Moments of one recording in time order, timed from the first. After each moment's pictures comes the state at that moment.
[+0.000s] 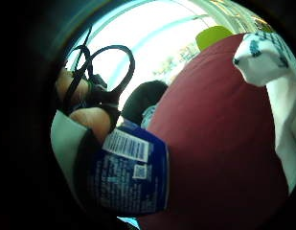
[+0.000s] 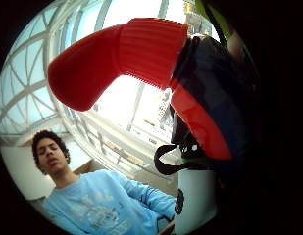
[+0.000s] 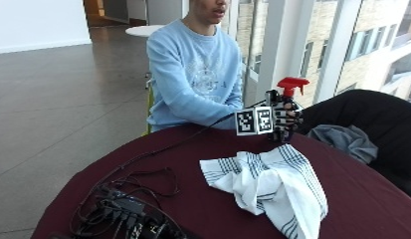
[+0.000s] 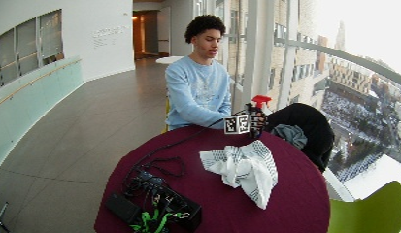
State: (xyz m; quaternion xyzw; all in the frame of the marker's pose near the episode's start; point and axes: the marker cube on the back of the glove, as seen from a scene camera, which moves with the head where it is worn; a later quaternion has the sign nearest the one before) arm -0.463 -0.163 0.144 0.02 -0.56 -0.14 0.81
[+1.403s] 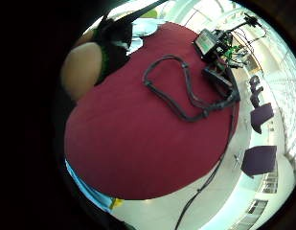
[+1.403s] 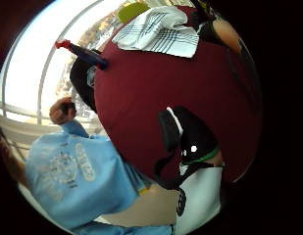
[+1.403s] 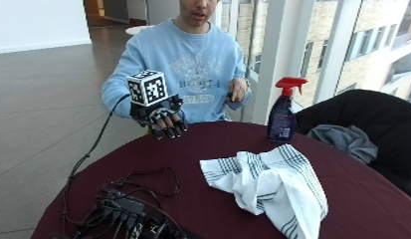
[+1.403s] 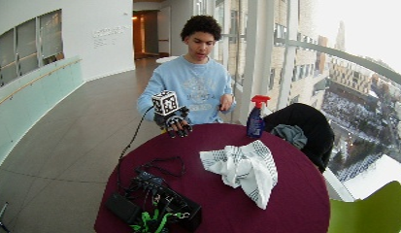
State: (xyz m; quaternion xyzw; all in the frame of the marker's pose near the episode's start) arm -0.122 0.010 0.020 -0.07 0.03 -0.10 0.99
